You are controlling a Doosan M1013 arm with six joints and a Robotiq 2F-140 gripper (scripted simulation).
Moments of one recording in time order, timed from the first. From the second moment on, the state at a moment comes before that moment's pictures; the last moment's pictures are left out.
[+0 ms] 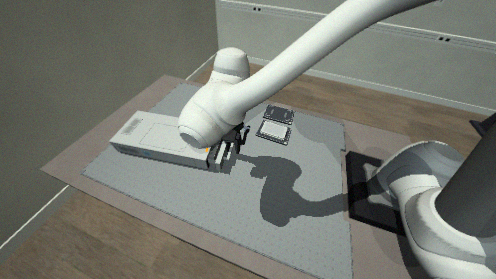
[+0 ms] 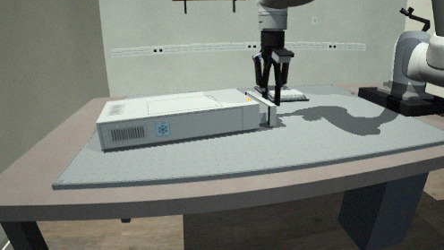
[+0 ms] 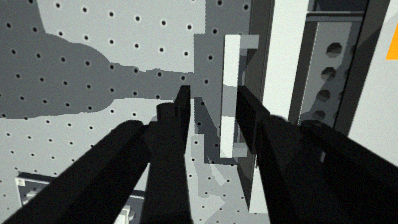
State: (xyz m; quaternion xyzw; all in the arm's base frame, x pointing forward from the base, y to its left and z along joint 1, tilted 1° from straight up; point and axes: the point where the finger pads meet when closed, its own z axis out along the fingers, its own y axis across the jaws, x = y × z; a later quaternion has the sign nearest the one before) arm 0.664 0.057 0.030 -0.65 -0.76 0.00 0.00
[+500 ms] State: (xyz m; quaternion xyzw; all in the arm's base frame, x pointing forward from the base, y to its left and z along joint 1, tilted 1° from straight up) arm 0.647 0.054 0.030 -0.65 -0.76 0.00 0.00
